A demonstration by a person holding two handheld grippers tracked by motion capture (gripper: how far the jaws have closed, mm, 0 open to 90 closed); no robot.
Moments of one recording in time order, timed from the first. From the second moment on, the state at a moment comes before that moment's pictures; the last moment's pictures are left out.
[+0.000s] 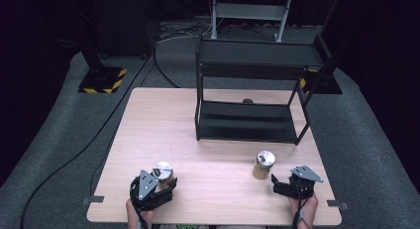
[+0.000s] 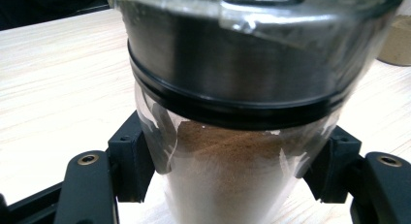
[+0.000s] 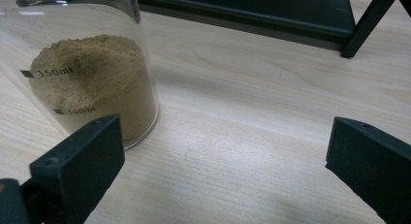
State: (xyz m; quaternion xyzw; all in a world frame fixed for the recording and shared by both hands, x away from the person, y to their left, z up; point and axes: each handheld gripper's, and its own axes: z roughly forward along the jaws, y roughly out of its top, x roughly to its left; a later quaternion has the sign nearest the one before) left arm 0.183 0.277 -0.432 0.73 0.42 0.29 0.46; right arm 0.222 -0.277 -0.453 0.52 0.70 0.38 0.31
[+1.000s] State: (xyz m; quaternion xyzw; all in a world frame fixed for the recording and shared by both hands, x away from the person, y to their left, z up) left arm 0.209 0.258 -0.415 0.75 0.37 0.28 0.47; right arm 0.222 -0.276 -0.453 0.52 0.70 0.38 0.31
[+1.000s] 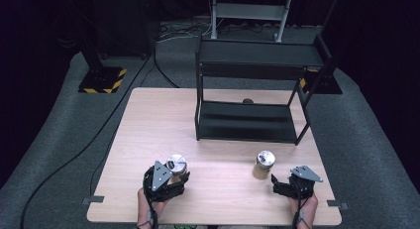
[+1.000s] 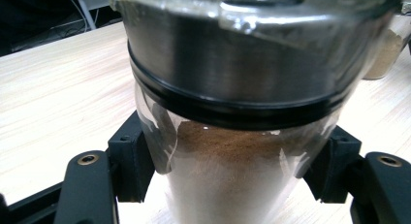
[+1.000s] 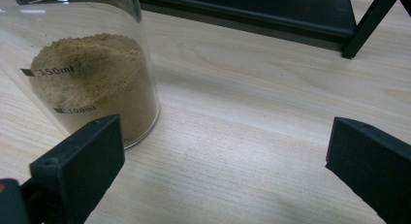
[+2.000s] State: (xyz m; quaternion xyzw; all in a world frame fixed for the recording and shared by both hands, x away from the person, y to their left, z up) left arm 0.234 0.243 -0.409 0.76 0.35 0.26 0.48; right arm 0.222 -0.276 -0.453 0.52 0.70 0.38 0.31
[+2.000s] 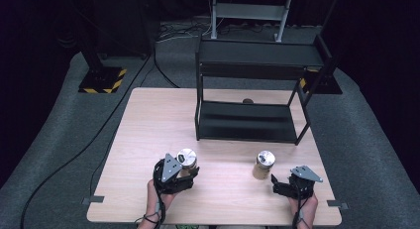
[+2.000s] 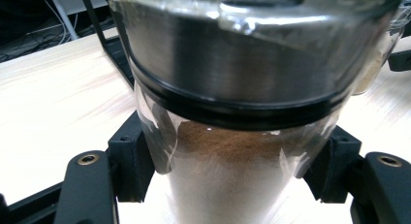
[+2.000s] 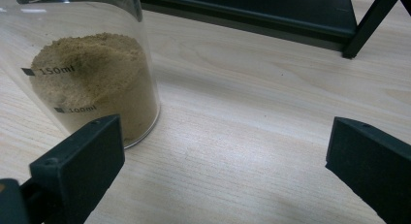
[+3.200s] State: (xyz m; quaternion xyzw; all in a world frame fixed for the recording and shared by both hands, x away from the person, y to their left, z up) left arm 0.262 0.223 -0.411 0.76 0.35 0.24 0.49; right arm 0.222 -0.276 -0.453 0.52 0.70 0.38 0.31
